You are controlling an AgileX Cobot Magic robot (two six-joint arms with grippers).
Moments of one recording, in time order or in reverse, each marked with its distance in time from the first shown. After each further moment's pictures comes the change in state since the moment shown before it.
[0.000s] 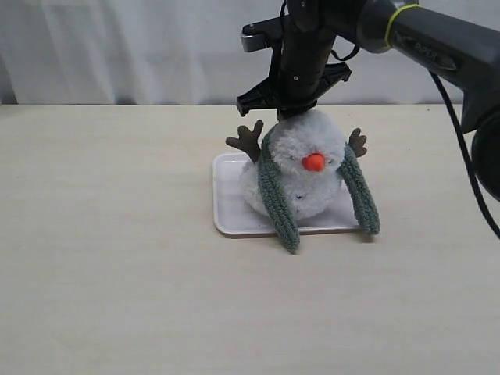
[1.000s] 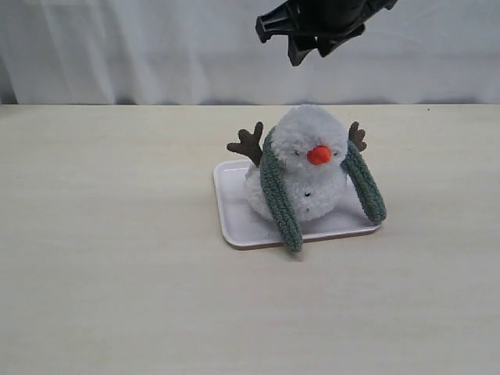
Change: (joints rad) left arm 0.000 0.000 0.000 0.000 0.000 0.000; right arm -0.017 -0.276 0.063 0.001 0.013 0.001
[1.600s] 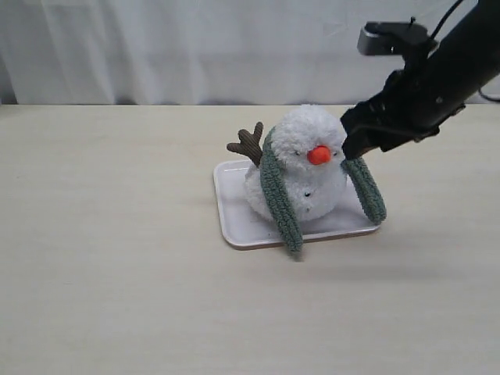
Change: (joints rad) left arm 0.000 0.000 0.000 0.000 0.000 0.000; right arm -0.252 -0.296 0.740 0.413 -0.273 -0.406
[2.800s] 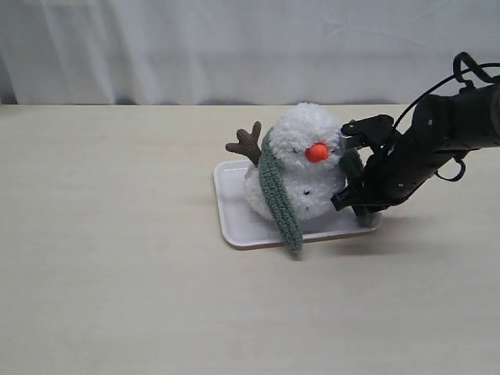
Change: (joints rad) left arm 0.000 0.000 0.000 0.000 0.000 0.000; right arm -0.002 0.278 0.169 -0.176 -0.430 0.036
